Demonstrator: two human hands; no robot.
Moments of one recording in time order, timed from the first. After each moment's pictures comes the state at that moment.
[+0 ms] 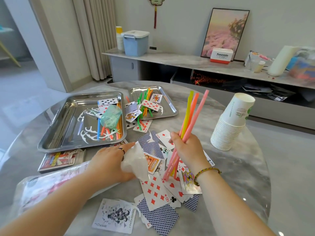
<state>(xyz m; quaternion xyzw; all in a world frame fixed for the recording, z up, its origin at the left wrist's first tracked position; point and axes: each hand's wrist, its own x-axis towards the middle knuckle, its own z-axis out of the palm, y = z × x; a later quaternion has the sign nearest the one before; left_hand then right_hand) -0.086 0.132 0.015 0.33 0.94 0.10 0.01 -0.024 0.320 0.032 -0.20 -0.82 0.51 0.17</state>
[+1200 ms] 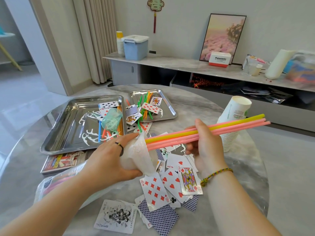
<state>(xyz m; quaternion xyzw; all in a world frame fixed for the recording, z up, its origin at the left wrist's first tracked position) -0.066 0.125 0.050 0.33 0.91 0.27 0.03 -0.007 0.314 0.072 -0.28 -0.53 0.76 0.24</state>
